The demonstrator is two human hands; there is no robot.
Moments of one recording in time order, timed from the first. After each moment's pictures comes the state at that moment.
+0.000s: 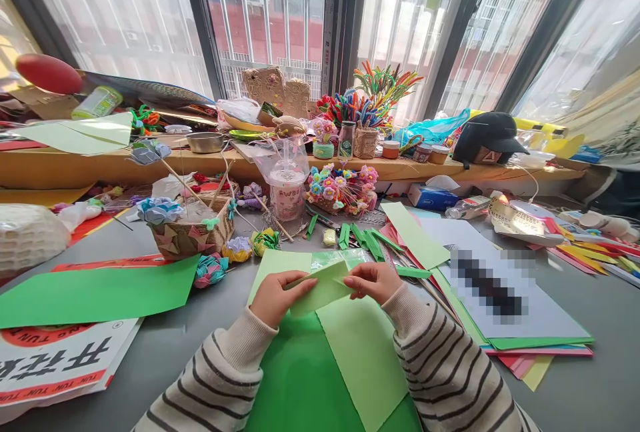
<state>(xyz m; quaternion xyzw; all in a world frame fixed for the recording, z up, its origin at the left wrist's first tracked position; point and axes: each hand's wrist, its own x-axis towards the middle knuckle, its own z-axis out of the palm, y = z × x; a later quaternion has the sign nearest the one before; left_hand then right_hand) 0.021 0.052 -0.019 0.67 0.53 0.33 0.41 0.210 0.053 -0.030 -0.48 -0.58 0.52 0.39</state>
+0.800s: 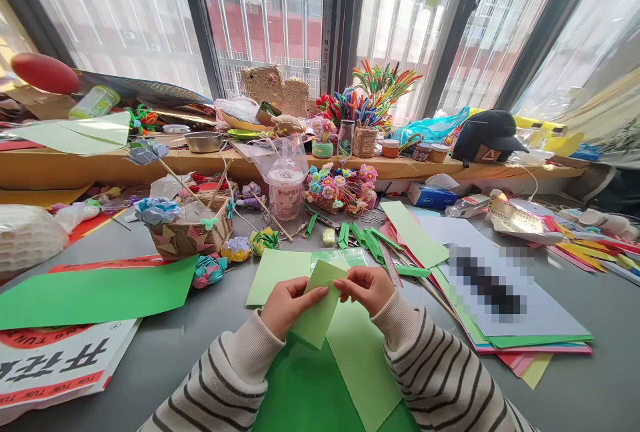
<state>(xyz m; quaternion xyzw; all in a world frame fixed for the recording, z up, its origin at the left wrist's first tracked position) 0.036 0.042 -0.028 0.52 0.48 0.35 0.61 0.196 0.044 -0.030 -0.43 -0.62 0.49 0.44</state>
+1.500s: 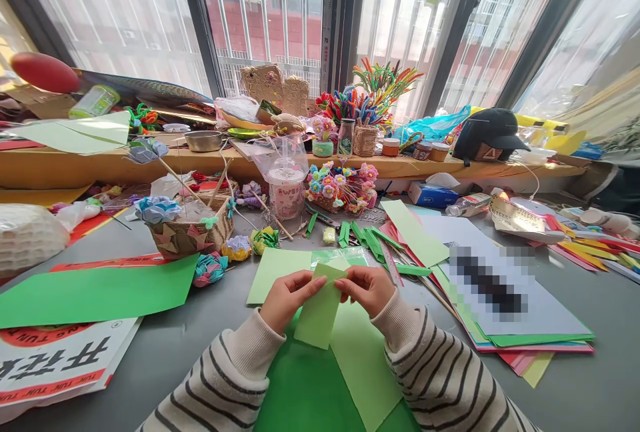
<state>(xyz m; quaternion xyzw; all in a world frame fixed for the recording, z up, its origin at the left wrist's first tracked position) 0.037 0.047 -0.027 0.52 0.45 0.40 0.61 0.196 0.042 -0.032 -0.43 -0.66 0.45 0.42</state>
